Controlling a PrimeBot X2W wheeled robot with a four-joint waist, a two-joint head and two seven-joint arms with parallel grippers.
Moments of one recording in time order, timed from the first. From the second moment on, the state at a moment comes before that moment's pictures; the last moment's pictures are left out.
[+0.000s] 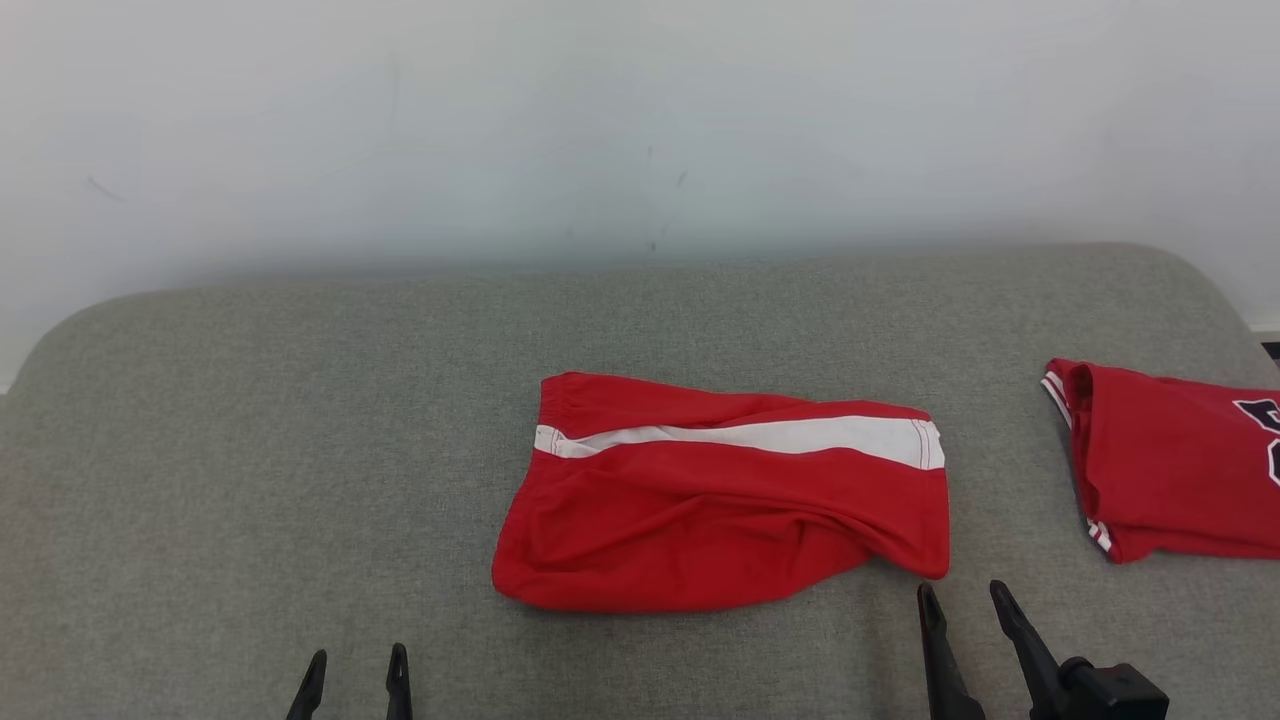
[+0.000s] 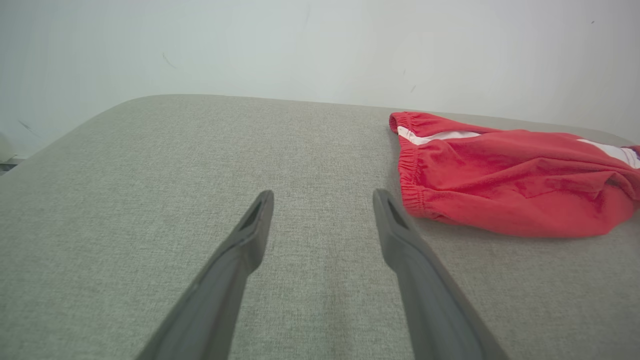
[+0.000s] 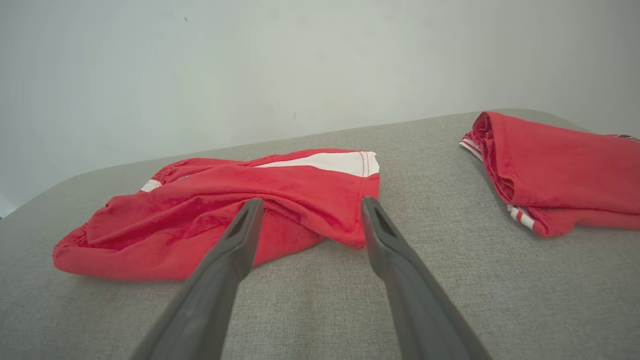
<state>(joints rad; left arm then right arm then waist) 0.06 0.05 -0.03 0.28 -0.17 -0.07 -0.26 0.10 -0.05 -0.03 0.17 0.16 0.13 -0.21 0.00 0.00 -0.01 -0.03</state>
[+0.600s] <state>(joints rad) -0.28 0.09 -0.12 0.46 -0.23 -0.12 -0.13 -0.07 -0.10 -0.04 0.07 0.19 0.13 0.07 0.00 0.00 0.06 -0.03</state>
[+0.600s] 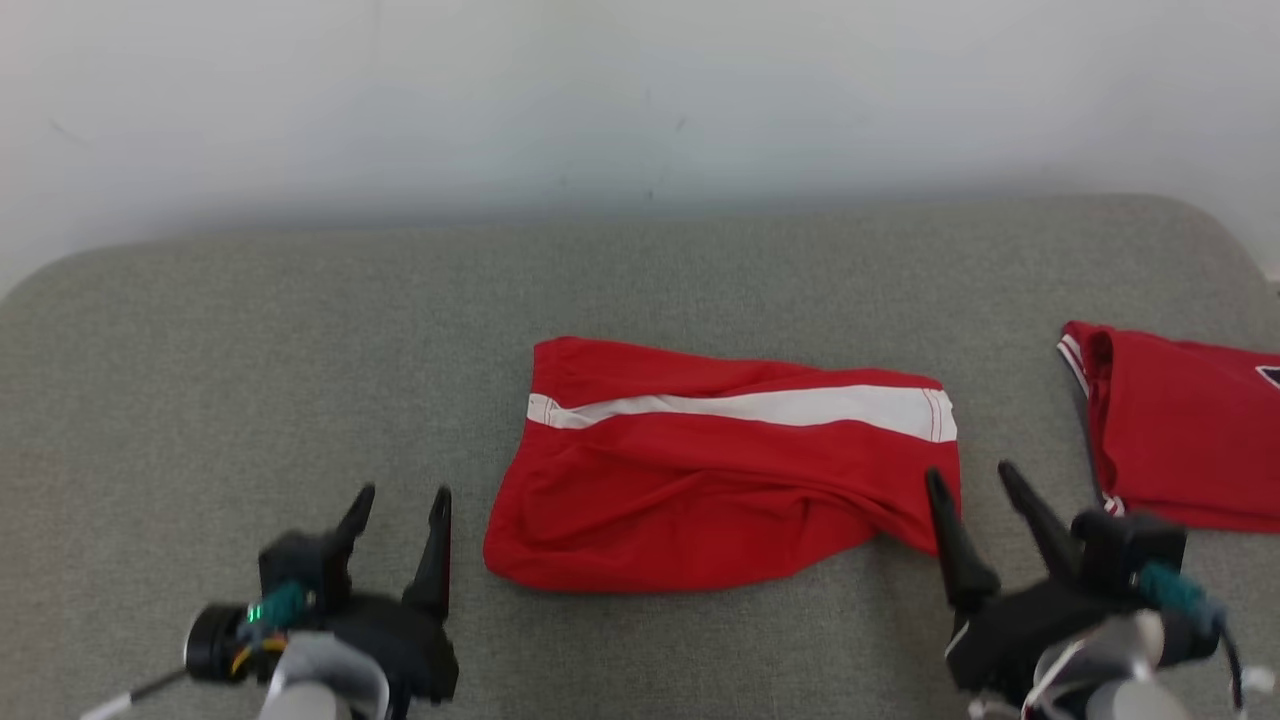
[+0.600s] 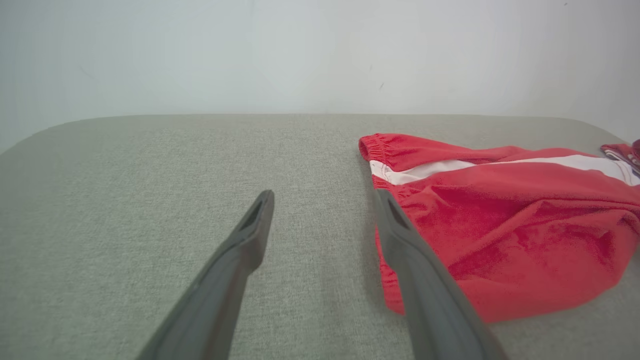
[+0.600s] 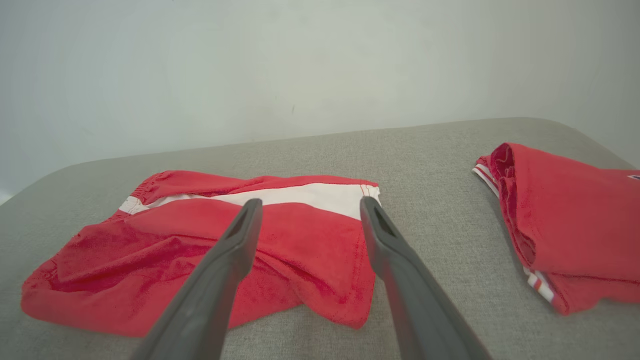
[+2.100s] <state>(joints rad) -0.83 0.22 -0.40 0.71 -0.44 -0.13 0.38 -0.38 -0.18 0.01 0.12 0.25 0.13 0.34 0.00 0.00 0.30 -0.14</state>
